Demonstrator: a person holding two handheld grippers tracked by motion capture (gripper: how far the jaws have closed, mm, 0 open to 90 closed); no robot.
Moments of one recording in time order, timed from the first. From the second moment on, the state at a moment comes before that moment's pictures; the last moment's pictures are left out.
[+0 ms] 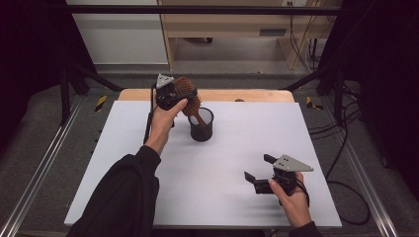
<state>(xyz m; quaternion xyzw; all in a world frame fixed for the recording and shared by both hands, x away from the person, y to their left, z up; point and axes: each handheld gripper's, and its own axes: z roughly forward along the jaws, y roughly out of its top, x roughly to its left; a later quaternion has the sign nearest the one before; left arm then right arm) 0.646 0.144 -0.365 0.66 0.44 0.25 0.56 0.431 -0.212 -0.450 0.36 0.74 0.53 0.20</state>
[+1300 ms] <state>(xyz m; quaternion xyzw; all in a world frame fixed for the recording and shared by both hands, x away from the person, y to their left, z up) 0.642 0.147 -0.366 0.66 0.43 0.25 0.56 0.431 -0.212 -0.450 0.36 0.74 0.53 0.20</state>
